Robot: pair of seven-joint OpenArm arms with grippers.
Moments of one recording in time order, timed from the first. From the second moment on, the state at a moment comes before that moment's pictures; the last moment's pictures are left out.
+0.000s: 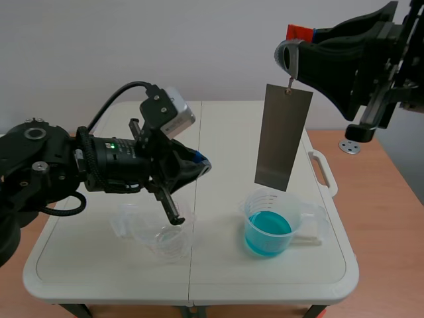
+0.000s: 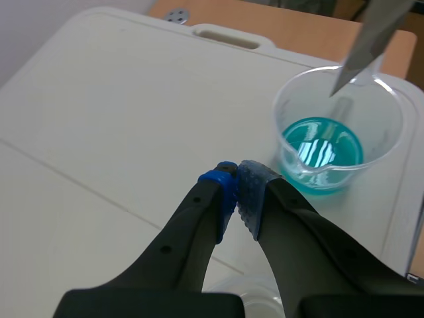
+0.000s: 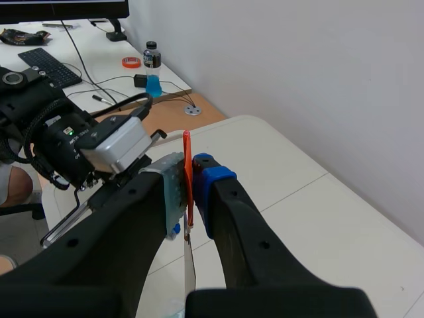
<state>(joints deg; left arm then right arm) -5.9 -19.1 20.5 85.3 -3.1 -40.9 8.7 -11.9 34.1 4.1 117.2 37.9 44.5 -12.7</state>
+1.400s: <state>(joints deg) 63.5 -42.9 -9.0 96.7 -9.6 -35.3 4.3 -11.9 33.4 1.7 109.7 37.9 44.5 -13.9</state>
